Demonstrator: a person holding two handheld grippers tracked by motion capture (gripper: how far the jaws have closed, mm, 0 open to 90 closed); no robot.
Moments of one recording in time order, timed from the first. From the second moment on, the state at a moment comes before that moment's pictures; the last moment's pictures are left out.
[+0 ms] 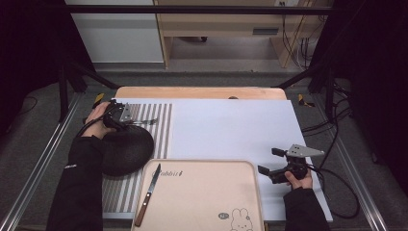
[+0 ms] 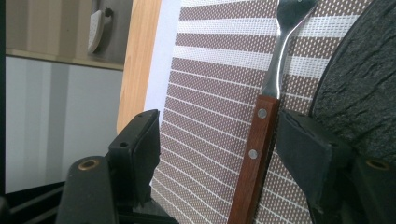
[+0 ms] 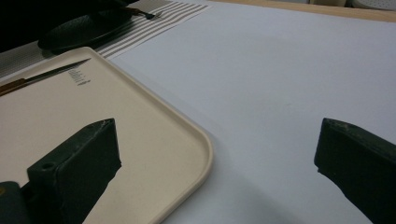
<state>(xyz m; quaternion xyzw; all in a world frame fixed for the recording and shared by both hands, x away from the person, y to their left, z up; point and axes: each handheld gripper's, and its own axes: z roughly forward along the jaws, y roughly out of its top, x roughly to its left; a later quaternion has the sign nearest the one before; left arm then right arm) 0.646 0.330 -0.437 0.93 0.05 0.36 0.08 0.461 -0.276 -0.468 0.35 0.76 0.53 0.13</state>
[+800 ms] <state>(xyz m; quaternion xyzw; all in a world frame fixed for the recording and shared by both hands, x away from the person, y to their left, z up) 0.652 0.336 -0.443 0.93 0.02 0.35 0.08 0.461 -0.276 -0.469 0.35 0.76 0.53 0.13</state>
